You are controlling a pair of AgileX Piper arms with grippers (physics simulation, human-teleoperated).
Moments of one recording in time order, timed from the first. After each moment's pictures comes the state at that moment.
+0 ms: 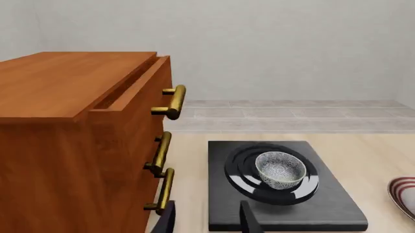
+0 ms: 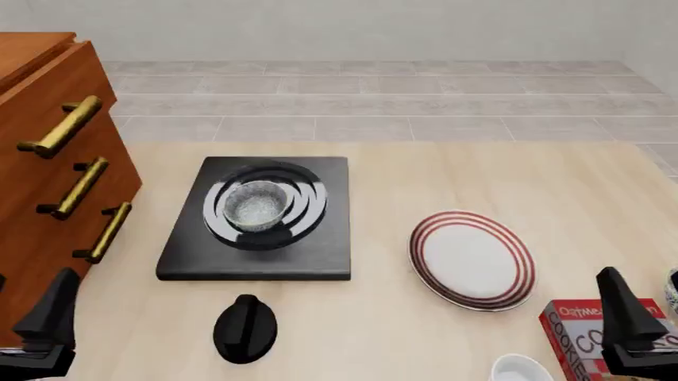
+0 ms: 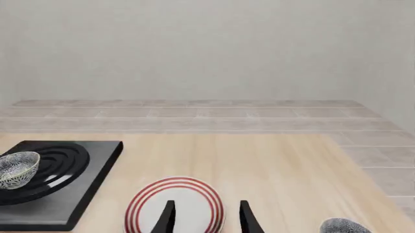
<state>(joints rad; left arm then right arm) 0.00 0.00 0.00 0.00 0.00 0.00 0.02 0.00 -0.01 0.00</state>
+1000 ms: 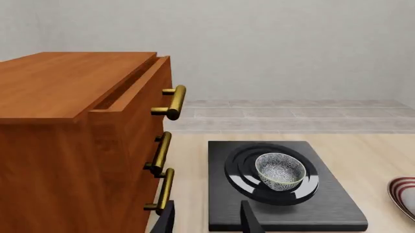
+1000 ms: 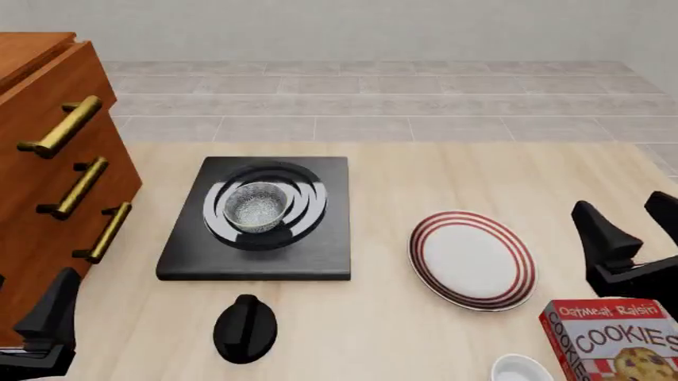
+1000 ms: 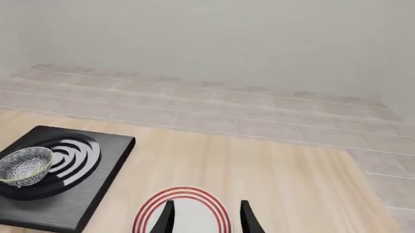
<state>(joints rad) 0.00 0.01 0.00 0.00 0.00 0.10 0.46 -0.27 -0.09 -0.07</state>
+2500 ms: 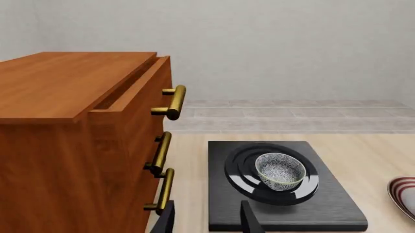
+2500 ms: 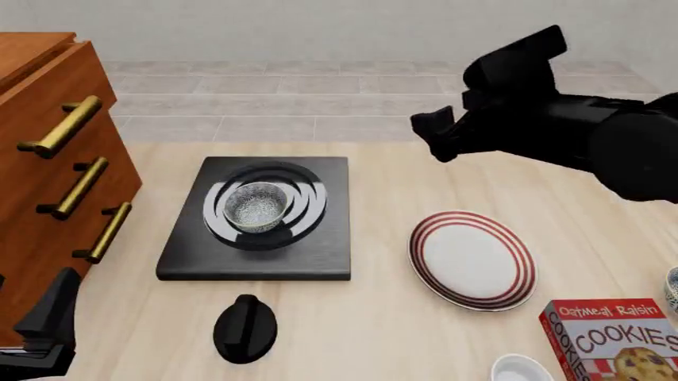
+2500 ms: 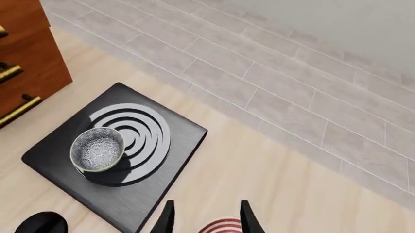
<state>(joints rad) 0.00 0.01 0.00 0.00 0.00 0.45 1.25 -1.01 0.22 -0.16</state>
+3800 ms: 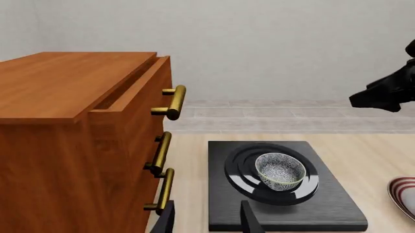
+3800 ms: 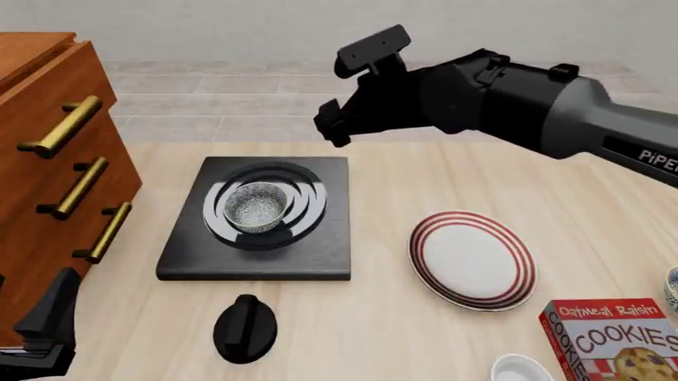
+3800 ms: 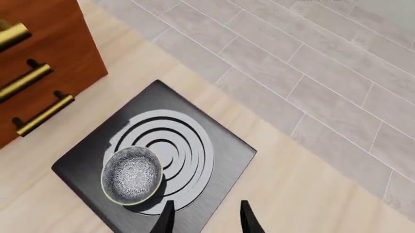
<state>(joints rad) 0.00 0.01 0.00 0.00 0.00 0.60 1.72 -1.48 0.37 -0.12</state>
